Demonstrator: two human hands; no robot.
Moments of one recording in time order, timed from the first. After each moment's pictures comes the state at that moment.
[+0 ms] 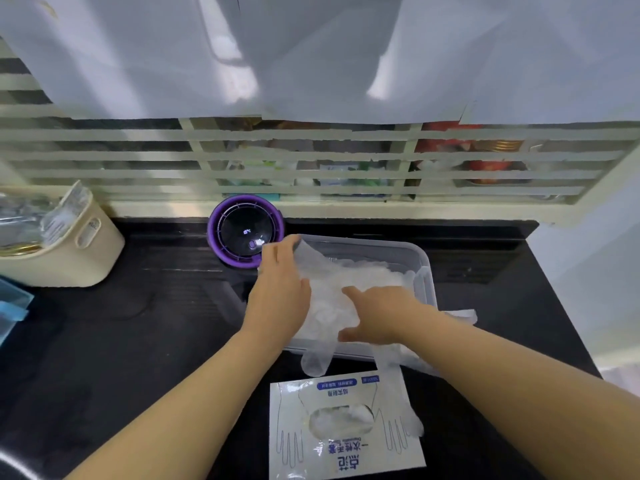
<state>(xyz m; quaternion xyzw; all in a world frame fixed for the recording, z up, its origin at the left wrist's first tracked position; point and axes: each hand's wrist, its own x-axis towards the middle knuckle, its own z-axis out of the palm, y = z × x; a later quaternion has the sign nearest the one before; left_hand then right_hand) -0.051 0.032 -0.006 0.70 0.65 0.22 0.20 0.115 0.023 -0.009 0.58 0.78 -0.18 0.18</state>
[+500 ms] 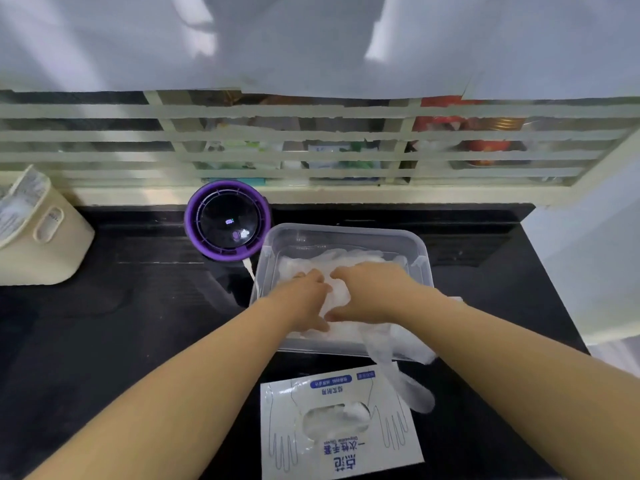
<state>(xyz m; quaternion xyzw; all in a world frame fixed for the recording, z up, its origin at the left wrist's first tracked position) -0.029 0.069 -0.053 0.84 0.45 -0.19 0.22 0.114 0.046 -0.012 0.59 0.77 -0.20 0.14</state>
